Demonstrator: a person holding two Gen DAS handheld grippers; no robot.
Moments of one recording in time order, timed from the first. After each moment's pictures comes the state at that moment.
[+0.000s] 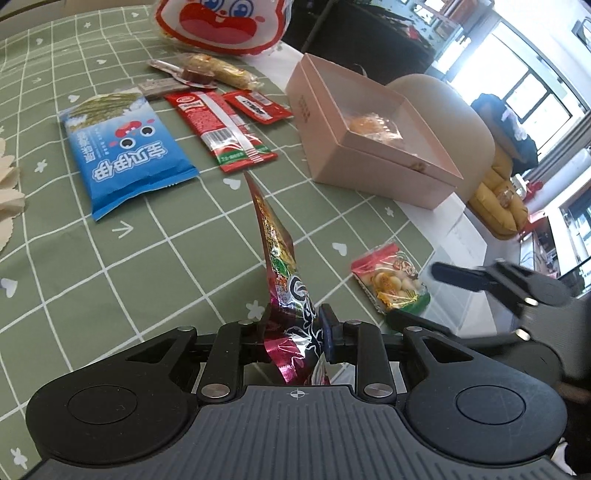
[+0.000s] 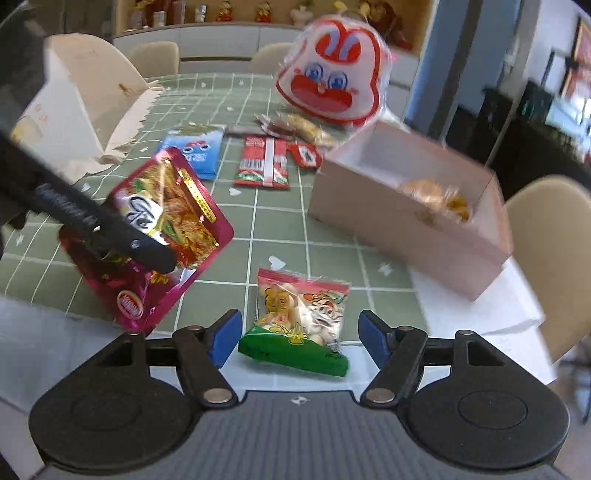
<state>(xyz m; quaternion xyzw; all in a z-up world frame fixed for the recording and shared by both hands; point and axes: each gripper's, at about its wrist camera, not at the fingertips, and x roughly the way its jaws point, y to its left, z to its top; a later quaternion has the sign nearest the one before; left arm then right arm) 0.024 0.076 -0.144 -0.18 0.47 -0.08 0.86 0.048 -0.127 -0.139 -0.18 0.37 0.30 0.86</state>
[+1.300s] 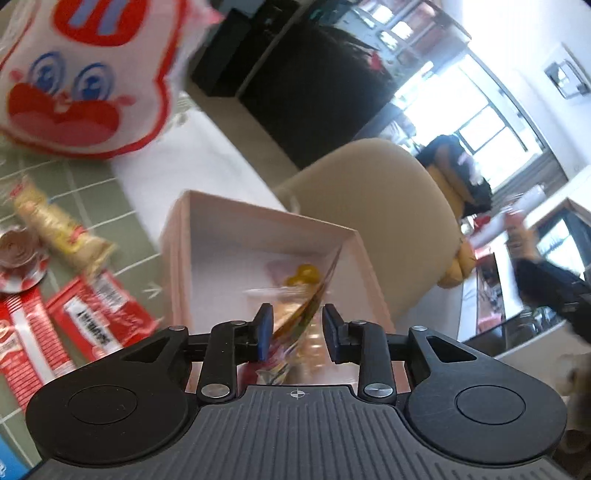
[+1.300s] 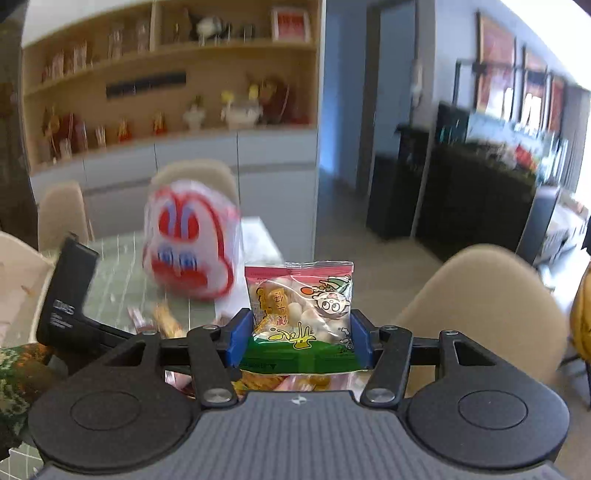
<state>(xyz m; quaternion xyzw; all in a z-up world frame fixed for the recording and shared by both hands) 0.260 0.048 -0.106 -0.26 0.42 -0.16 0.85 0.220 -0.186 0.013 -0.06 0.28 0.22 0.93</state>
